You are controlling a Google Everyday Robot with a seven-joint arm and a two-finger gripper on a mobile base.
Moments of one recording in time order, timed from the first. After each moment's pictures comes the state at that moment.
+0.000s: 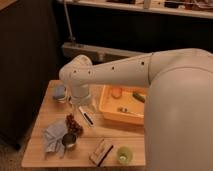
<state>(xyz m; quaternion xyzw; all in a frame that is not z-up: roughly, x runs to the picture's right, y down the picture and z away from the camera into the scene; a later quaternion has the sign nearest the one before) -0.107 0.102 0.703 -0.26 0.23 0.64 0.68</state>
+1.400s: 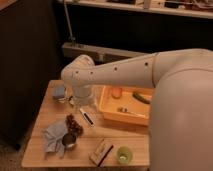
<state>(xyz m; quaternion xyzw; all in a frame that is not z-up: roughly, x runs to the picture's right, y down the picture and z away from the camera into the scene) -0.087 0.095 0.701 -0.25 0.22 0.64 0.70</state>
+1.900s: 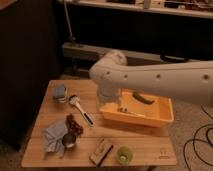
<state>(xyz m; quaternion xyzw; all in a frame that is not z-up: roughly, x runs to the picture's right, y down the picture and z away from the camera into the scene) 0.030 0.063 0.650 -0.21 0.16 0.61 0.75</state>
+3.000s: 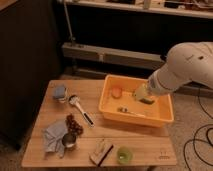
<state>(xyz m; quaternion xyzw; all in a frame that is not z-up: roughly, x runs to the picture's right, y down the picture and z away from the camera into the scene) 0.182 0.021 0.594 -0.22 0.05 0.63 0.74</state>
